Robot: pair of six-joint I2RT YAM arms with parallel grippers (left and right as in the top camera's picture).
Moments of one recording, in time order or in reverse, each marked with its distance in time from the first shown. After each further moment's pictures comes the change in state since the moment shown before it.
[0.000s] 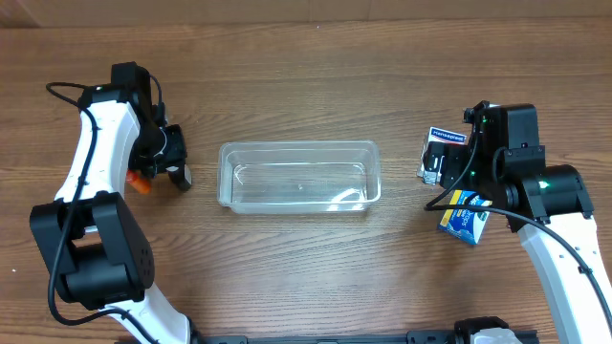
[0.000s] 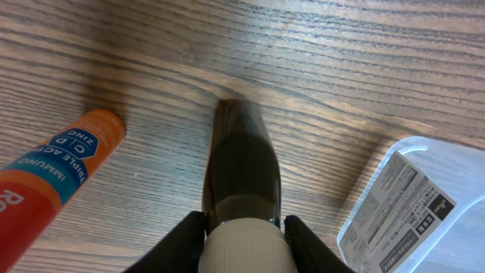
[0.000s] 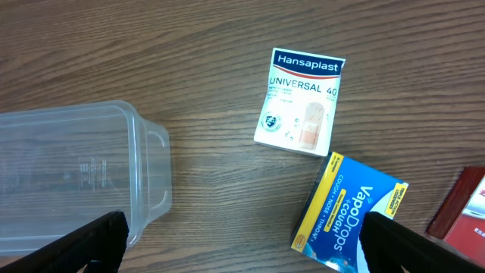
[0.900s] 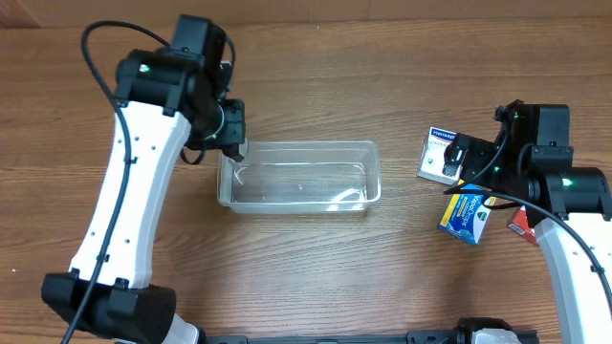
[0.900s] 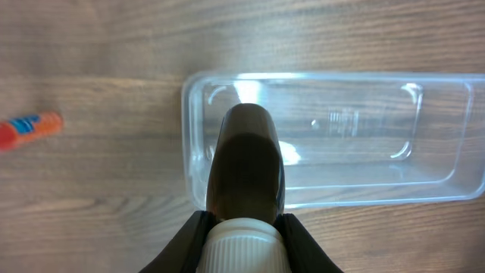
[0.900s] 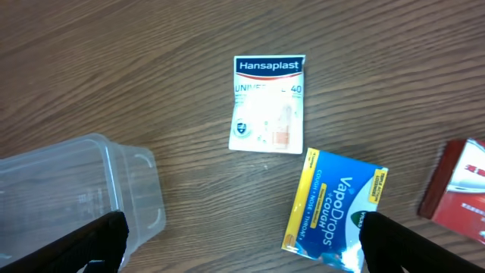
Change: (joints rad) left arm -0.381 -0.180 0.360 -0.349 -0.005 -0.148; right arm -0.145 0.000 0.001 -0.002 -0.063 0.046
